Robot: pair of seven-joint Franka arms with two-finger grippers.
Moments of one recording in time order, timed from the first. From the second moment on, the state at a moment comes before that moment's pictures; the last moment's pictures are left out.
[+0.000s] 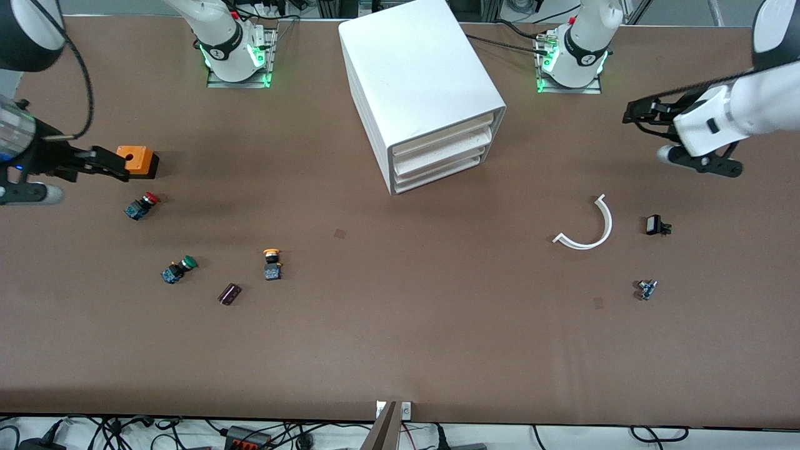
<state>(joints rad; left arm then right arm) -0.05 0.06 0.00 -1.69 -0.13 1.23 0.14 0.11 0.14 -0.08 -1.56 0.00 1.60 -0.01</state>
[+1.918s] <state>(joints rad) 0.00 0.31 -0.26 -2.26 -1.21 1.67 1.02 0.33 0.67 -0.08 -1.57 0.10 2.13 0.12</state>
